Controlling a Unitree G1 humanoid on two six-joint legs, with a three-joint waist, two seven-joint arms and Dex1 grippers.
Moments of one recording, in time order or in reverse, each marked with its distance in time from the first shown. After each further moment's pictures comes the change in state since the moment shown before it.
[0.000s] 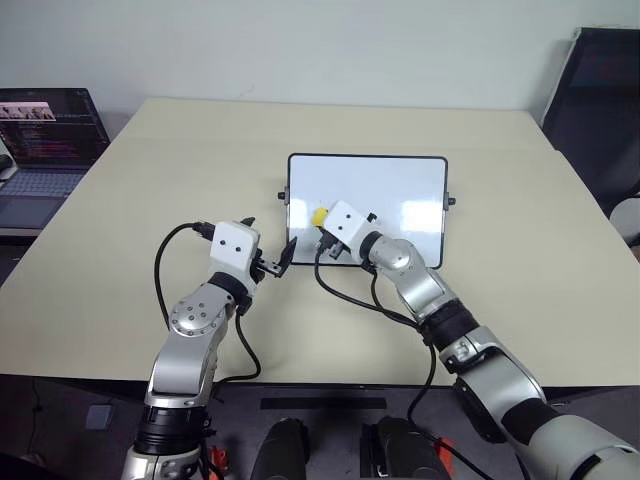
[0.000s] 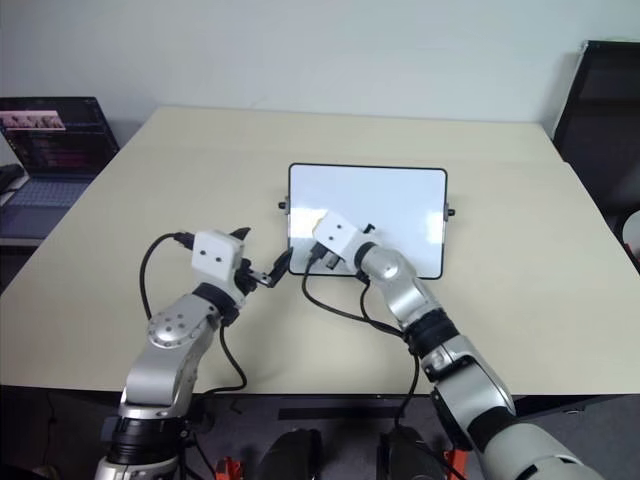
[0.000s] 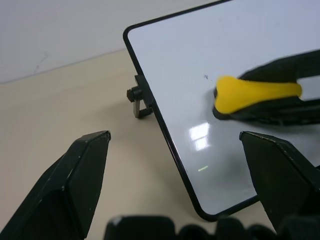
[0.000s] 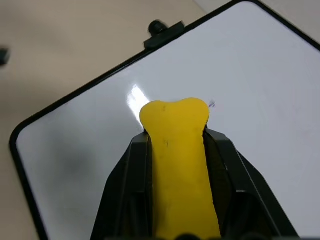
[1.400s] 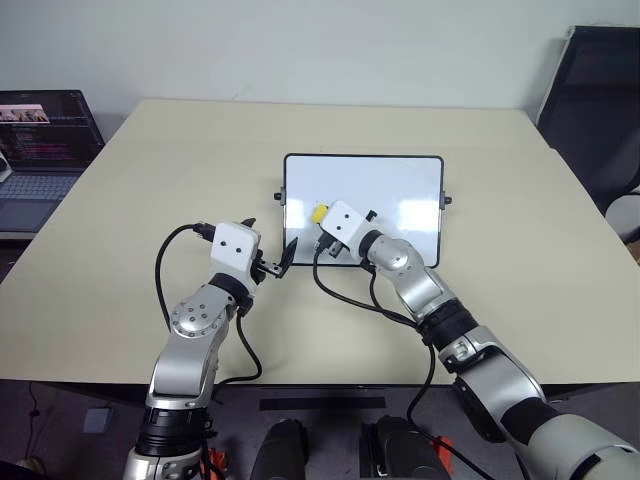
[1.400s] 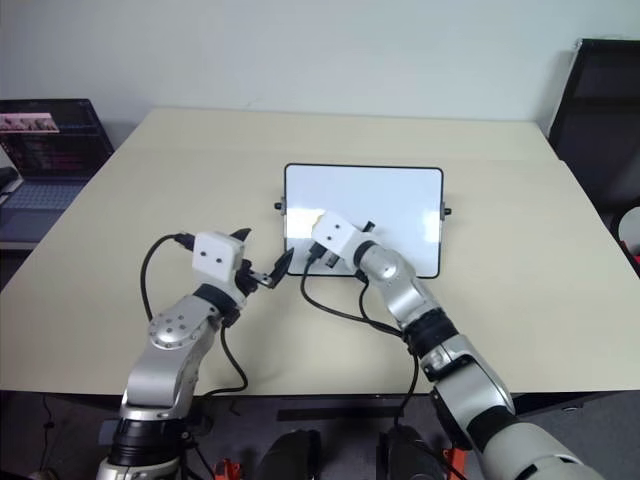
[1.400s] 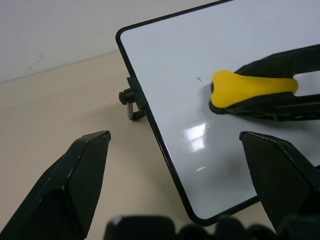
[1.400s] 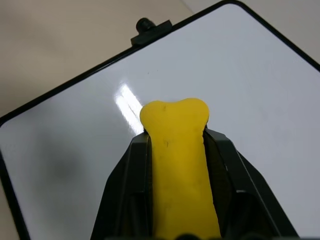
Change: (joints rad) left arm 0.006 -0.009 -0.001 0.004 0.000 -0.012 -0.001; right arm -0.010 0.003 0.004 0.011 -0.029 -0.021 -0.042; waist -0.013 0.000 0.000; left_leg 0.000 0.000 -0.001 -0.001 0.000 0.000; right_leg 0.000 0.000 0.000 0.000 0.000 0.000
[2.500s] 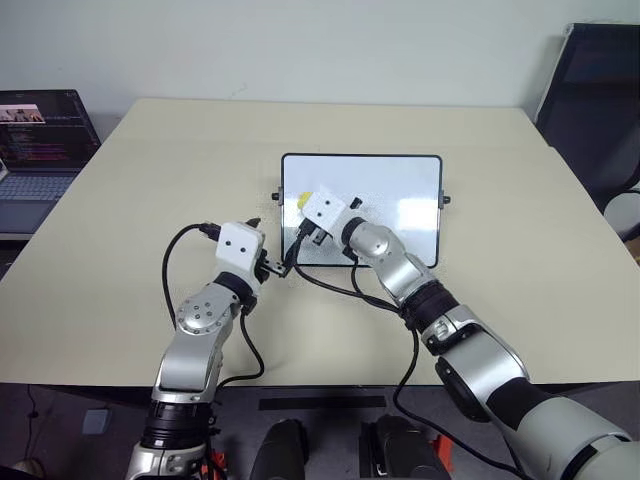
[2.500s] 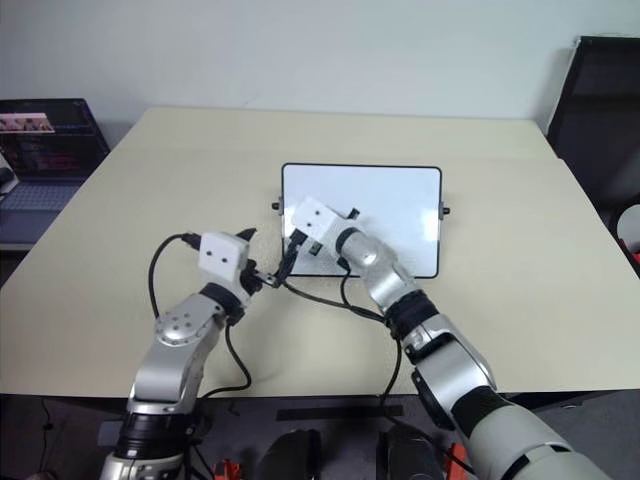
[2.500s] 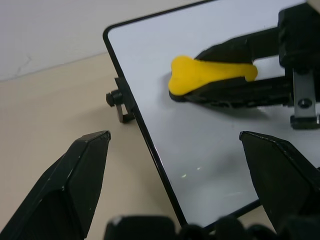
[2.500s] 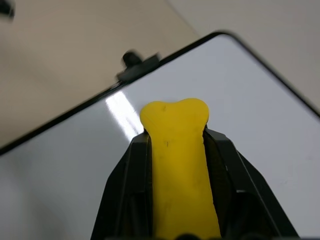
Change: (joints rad) left arm -0.020 -0.007 -0.011 0.040 0.000 -0.039 -0.002; right arm -0.181 0.090 0.009 0.228 -0.027 -0.041 -0.069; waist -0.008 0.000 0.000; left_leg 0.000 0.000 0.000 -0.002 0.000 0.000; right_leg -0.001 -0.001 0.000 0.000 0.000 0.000
